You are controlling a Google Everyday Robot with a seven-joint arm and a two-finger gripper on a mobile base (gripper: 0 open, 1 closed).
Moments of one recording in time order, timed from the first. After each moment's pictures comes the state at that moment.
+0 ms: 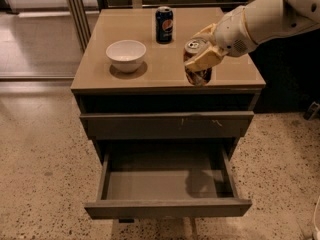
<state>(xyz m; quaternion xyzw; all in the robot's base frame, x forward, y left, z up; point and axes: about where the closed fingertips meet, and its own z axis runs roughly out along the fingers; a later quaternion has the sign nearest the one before) 0.612 -0.096 0.934 -0.60 0.67 0.15 0.40</state>
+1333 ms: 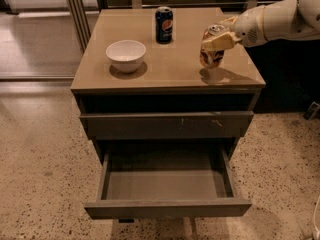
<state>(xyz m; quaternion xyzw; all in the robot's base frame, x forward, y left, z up) 0.717 -0.164 0.927 -0.47 0.71 0.20 0.48</state>
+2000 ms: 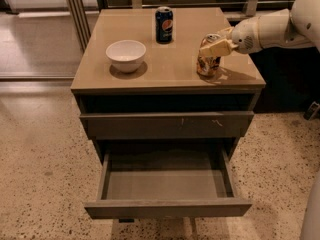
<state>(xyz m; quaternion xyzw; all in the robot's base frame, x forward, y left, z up) 0.727 -0.166 0.896 -0.45 0.73 0.24 0.46</state>
